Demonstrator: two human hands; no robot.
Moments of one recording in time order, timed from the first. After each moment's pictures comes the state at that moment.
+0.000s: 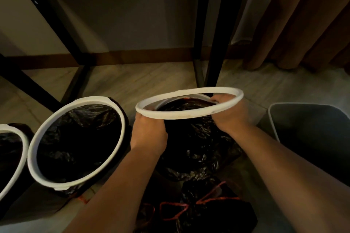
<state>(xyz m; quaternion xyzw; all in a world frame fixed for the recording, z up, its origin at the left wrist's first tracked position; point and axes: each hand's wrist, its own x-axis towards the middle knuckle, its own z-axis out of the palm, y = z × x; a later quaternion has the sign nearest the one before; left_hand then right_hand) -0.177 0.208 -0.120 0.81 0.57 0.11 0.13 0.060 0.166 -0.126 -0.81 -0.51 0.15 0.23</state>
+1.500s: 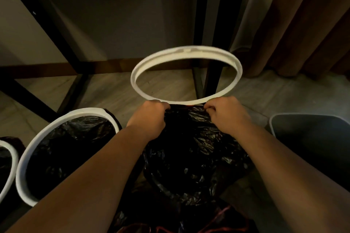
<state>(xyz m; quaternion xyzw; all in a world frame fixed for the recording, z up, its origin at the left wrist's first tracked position) -0.157 0.288 -0.105 0.88 0.45 0.04 0.13 0.079 0.192 -0.111 -0.76 -0.61 0.11 0.19</state>
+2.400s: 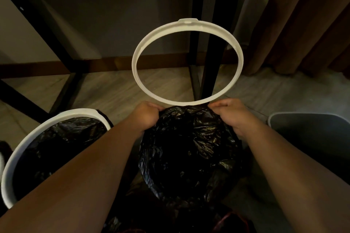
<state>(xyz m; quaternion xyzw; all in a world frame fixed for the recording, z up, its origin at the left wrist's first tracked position) -0.140 0.306 -0.122 0.60 0.61 0.13 0.50 0.107 0.202 -0.141 -0.74 -0.25 0.46 0.43</state>
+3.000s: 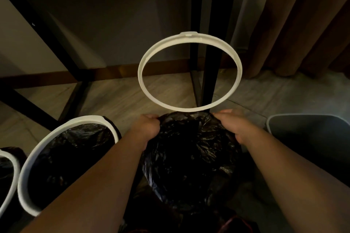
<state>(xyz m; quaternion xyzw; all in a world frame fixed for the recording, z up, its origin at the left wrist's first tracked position) -0.149 0.289 -0.123 0.54 0.67 0.13 0.49 0.110 0.198 -0.155 -0.75 -0.17 0.49 0.42</state>
